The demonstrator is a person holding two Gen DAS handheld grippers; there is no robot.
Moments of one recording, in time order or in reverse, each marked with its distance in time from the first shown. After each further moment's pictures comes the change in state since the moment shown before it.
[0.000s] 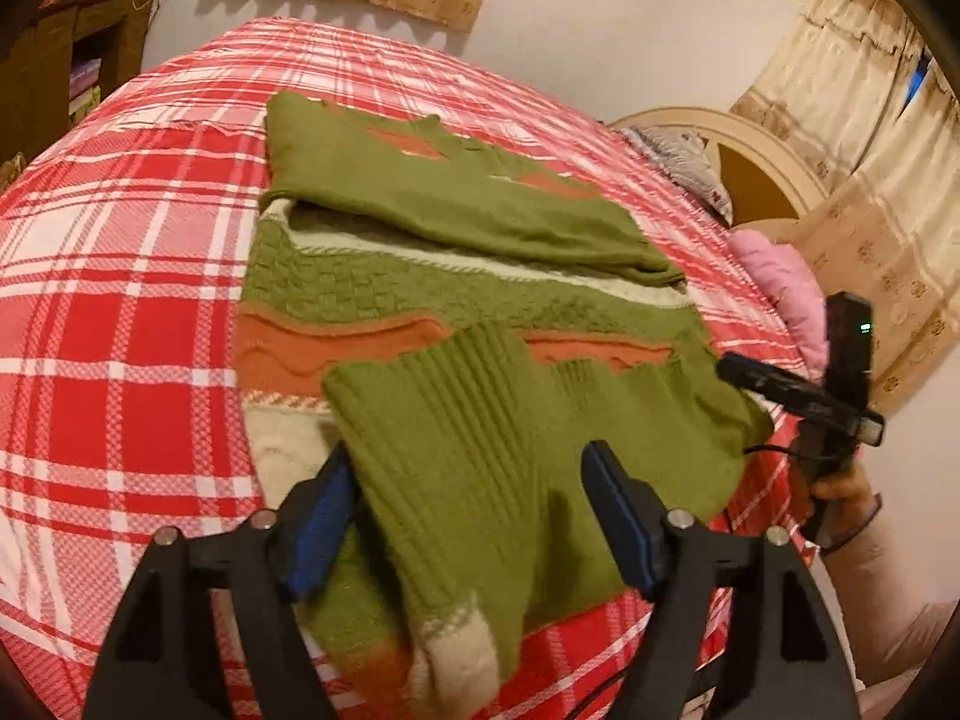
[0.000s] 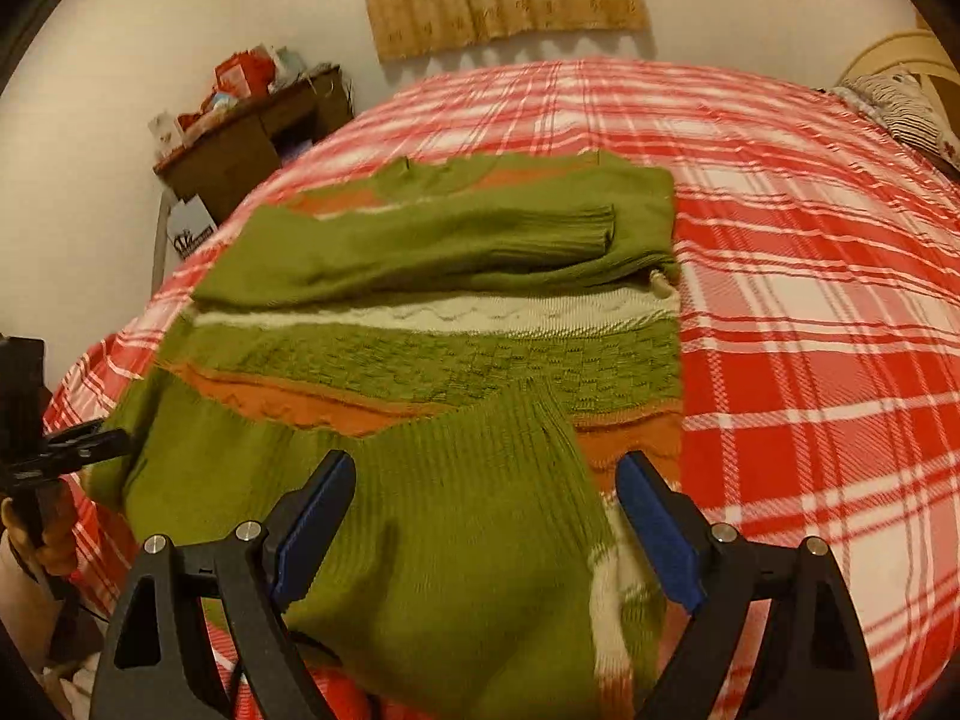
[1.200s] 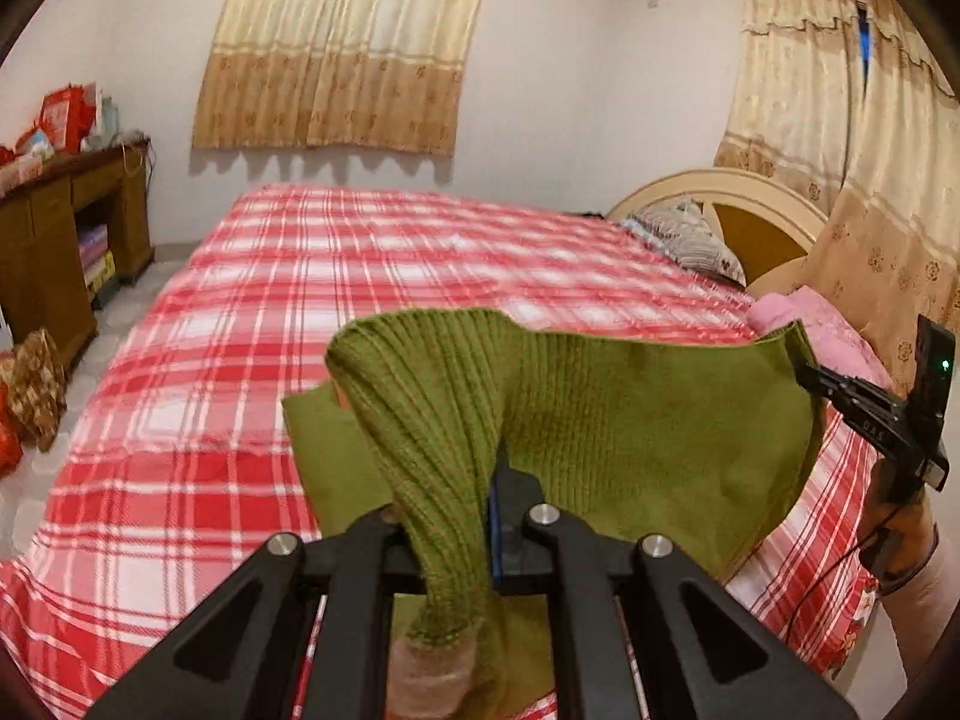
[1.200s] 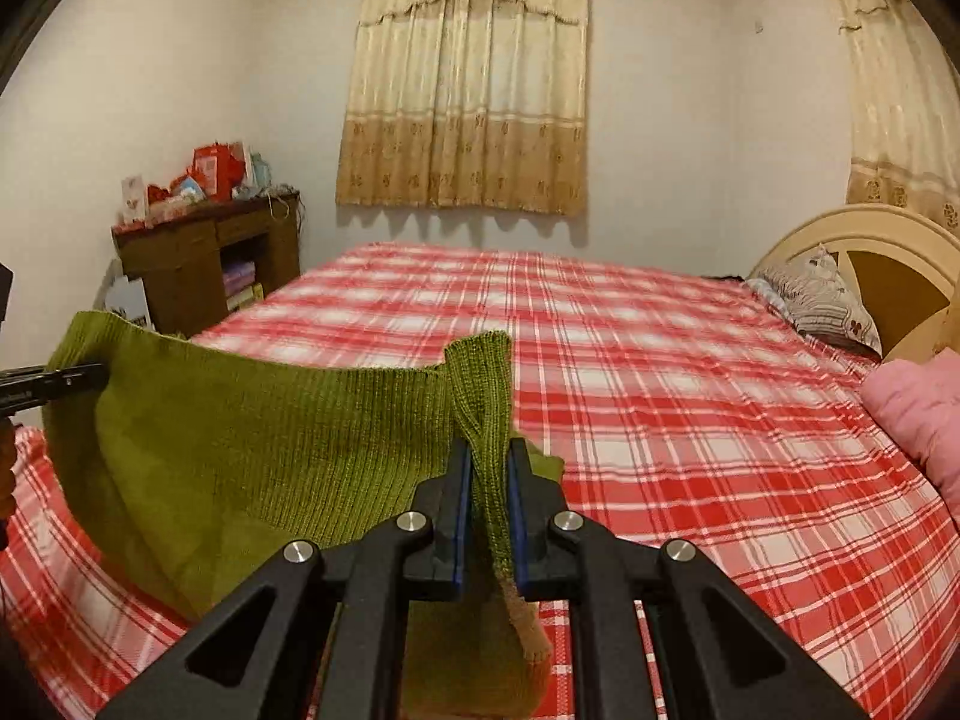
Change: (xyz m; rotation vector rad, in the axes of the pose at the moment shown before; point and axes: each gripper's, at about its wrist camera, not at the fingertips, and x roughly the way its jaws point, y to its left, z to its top) left arm -0.039 -0.022 0.115 0.194 -0.259 0.119; right arm -0.097 0.042 0.089 -0.125 -0.403 -0.285
